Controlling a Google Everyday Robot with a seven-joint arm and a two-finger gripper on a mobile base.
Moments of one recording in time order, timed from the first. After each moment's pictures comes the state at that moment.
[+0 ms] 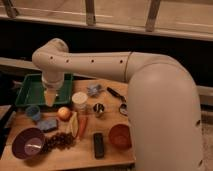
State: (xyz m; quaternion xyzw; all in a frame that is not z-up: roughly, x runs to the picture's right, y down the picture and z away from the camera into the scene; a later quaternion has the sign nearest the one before) arm -0.235 0.016 0.702 -0.30 -0.09 0.15 0.94
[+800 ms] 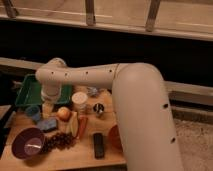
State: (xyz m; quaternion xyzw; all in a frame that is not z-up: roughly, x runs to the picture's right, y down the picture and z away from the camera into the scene) arm -0.288 0.096 0.759 -0.37 -0.13 0.12 0.91
